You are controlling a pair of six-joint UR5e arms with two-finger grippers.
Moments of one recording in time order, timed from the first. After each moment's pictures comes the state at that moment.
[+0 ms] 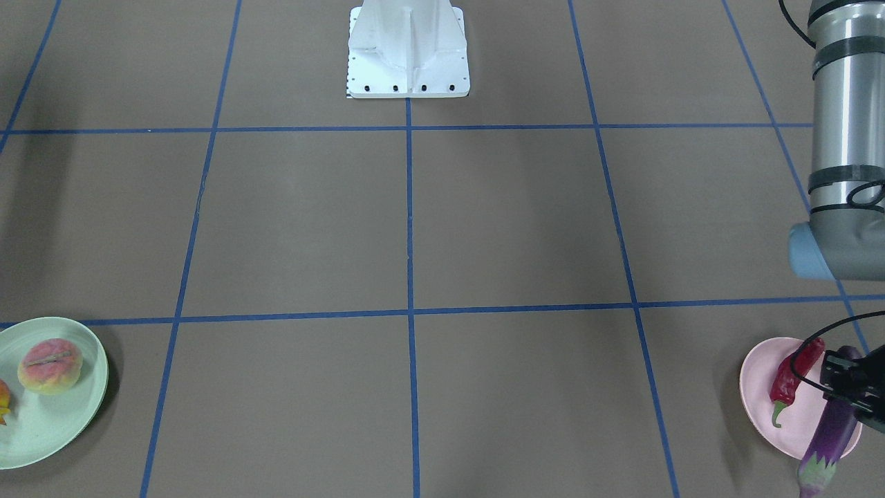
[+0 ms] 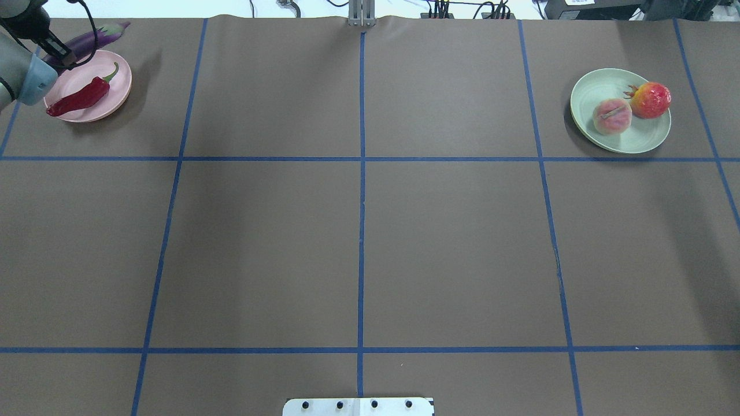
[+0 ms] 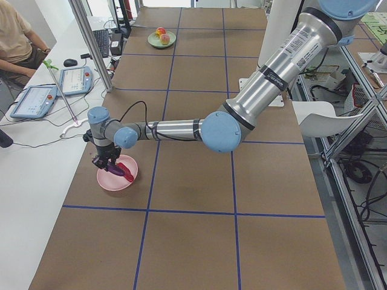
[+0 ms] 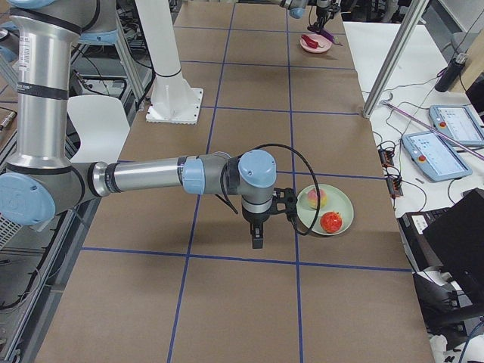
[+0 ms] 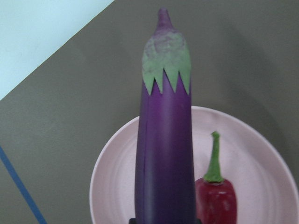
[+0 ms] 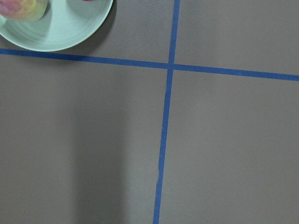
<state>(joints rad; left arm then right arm) -1.26 -2.28 -0.75 -2.08 -2.10 0.17 1.59 -1.71 1.86 -1.69 2.34 -0.08</state>
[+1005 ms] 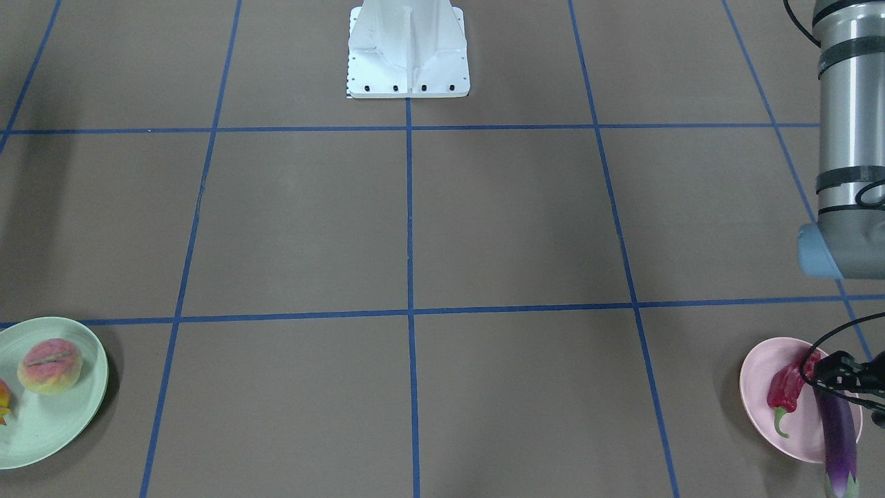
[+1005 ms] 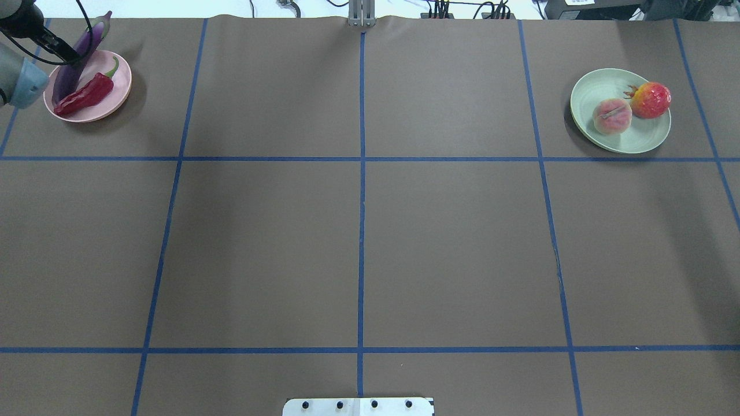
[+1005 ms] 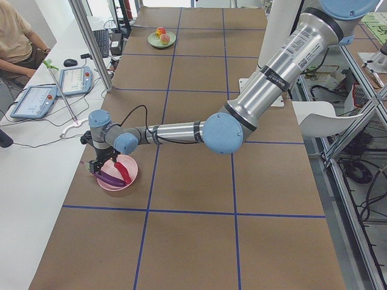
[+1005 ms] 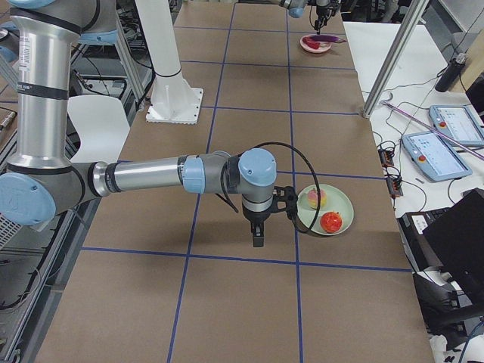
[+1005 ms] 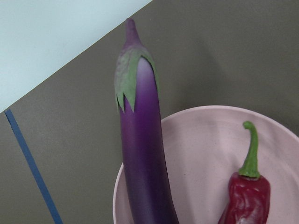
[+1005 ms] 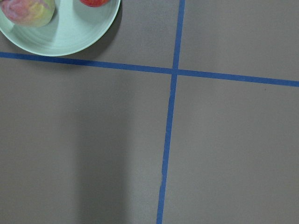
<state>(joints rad) -1.26 -2.25 -0.79 -2.14 -2.15 0.03 1.59 -1.71 1.87 -1.68 2.35 -0.08</state>
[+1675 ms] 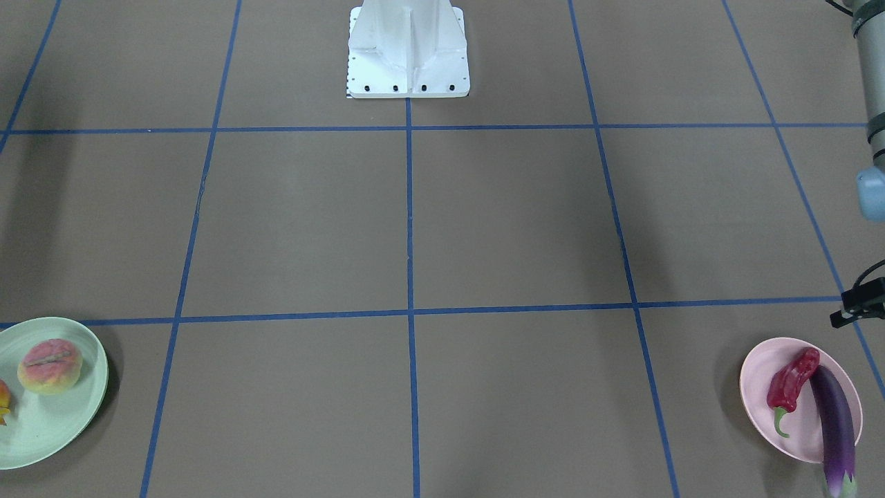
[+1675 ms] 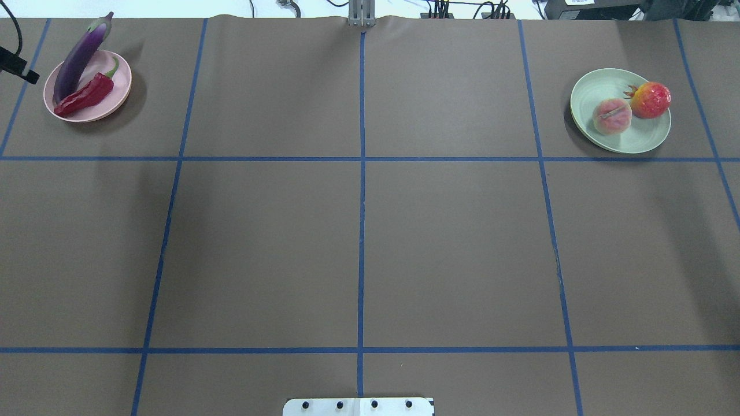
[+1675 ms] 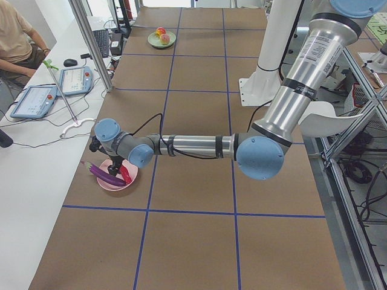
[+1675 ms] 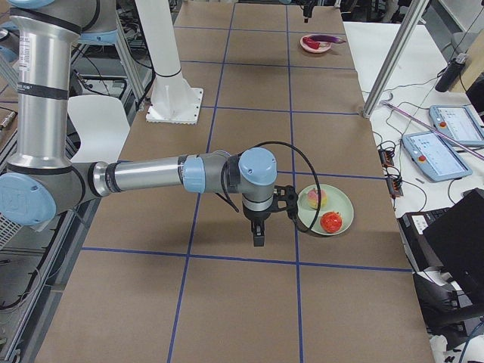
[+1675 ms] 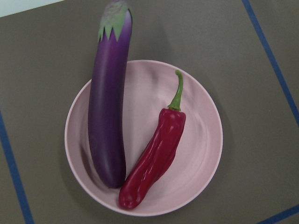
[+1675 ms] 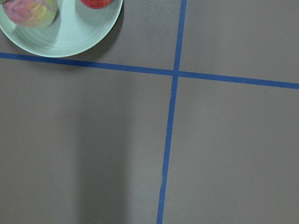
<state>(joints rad) -1.39 -1.96 -1.18 -2.04 -2.44 -0.16 1.59 -1.71 1.87 -1.68 2.35 -0.08</state>
